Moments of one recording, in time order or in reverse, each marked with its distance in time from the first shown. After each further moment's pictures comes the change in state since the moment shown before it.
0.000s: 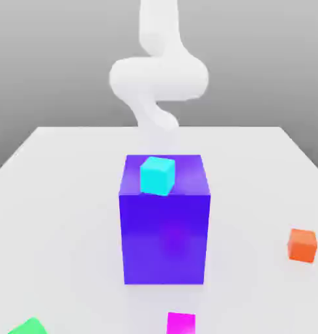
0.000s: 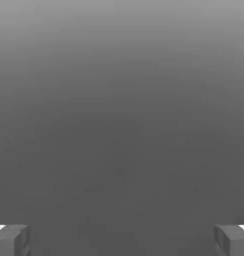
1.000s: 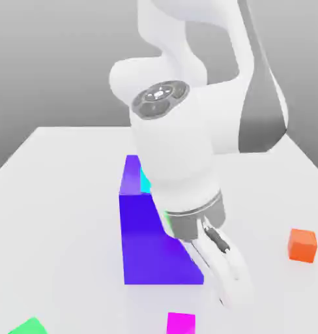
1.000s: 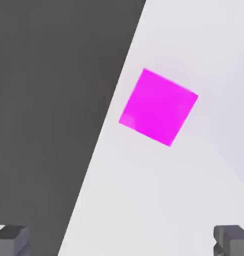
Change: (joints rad) arm 0.190 0.958 -0.086 -0.021 0.334 0.207 1.041
